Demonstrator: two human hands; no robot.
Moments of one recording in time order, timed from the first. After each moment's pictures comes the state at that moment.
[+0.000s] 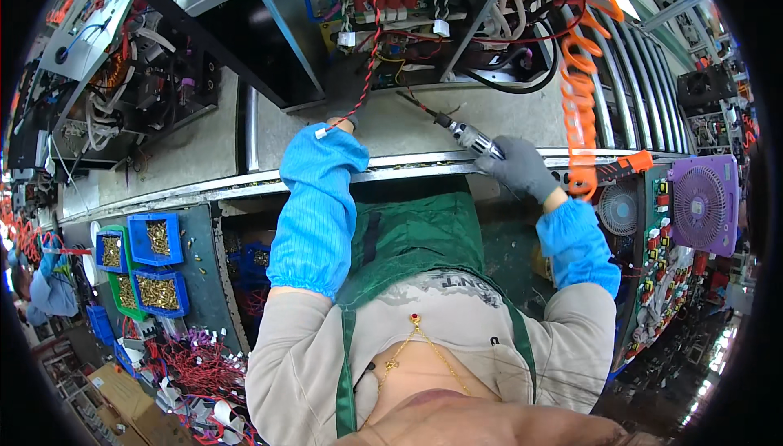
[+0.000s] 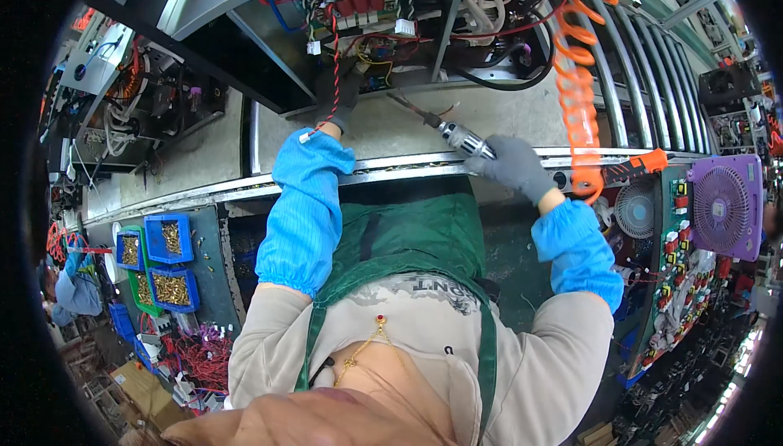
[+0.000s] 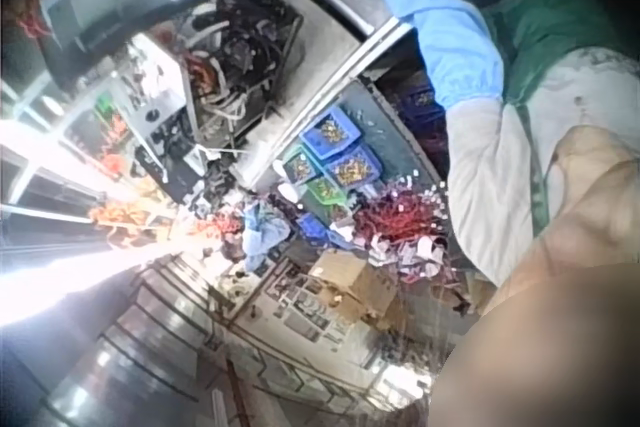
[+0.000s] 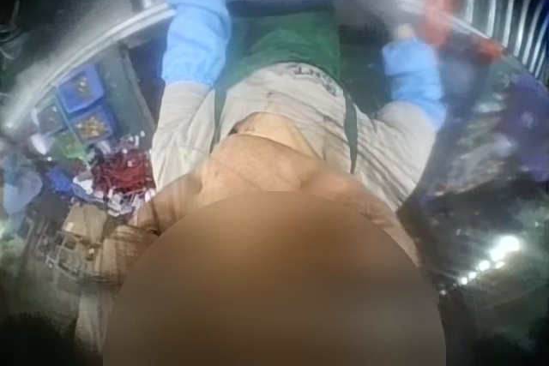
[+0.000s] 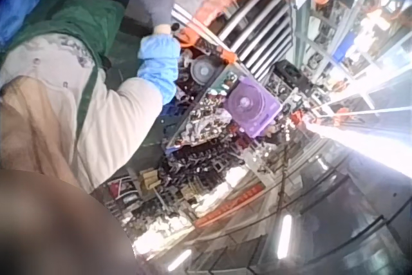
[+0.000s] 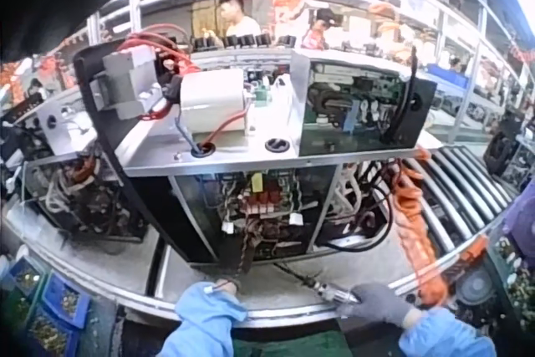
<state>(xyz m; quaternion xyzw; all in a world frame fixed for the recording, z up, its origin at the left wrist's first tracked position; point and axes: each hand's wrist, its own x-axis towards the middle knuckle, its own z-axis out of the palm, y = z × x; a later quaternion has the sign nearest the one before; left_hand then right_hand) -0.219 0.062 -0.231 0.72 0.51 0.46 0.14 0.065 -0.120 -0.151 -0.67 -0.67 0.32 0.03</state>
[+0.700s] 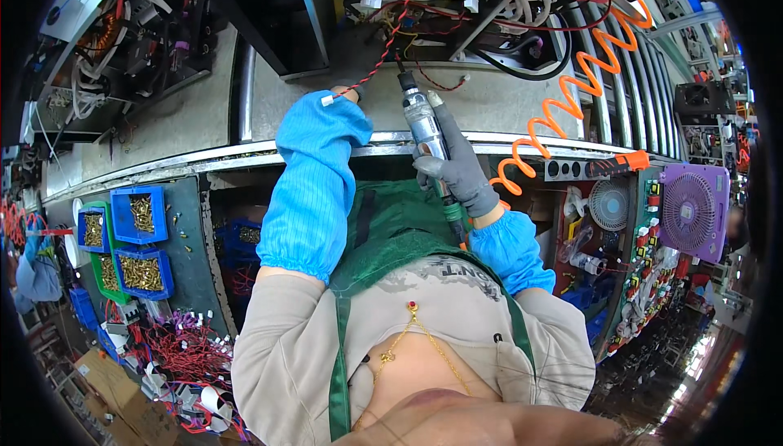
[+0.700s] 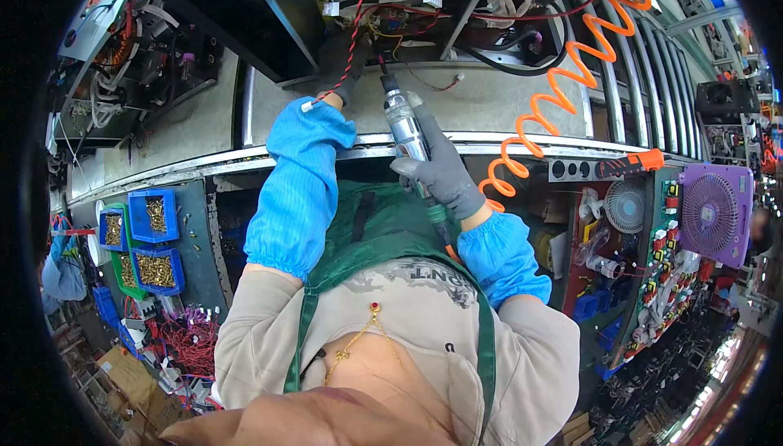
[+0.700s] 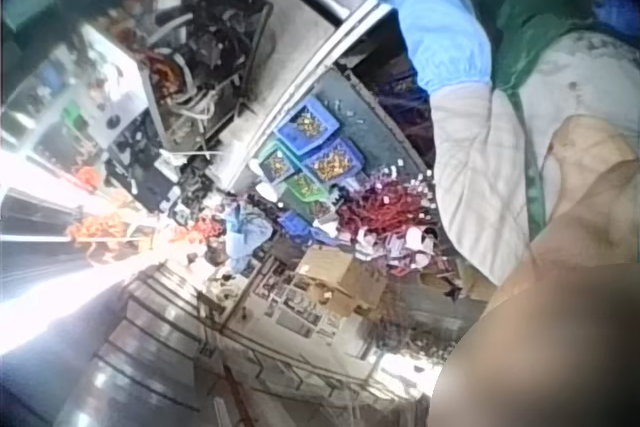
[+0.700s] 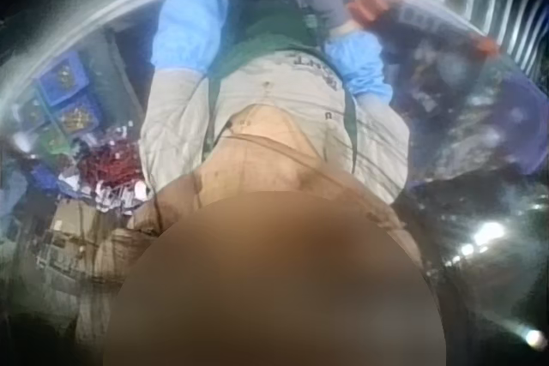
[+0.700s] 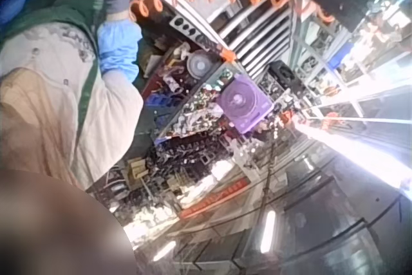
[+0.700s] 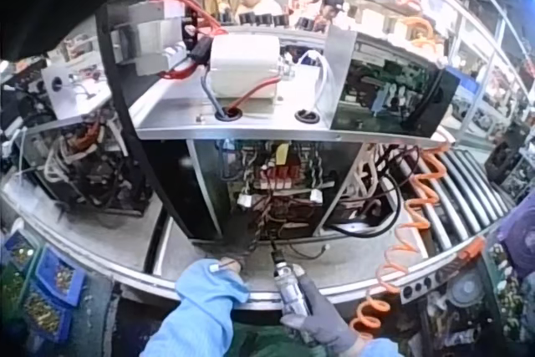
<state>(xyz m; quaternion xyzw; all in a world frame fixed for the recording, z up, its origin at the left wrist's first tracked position) -0.216 0.067 -0.227 0.71 0.50 0.46 0.18 -0.065 -0.141 -0.151 -0.48 -0.44 0.62 0.43</state>
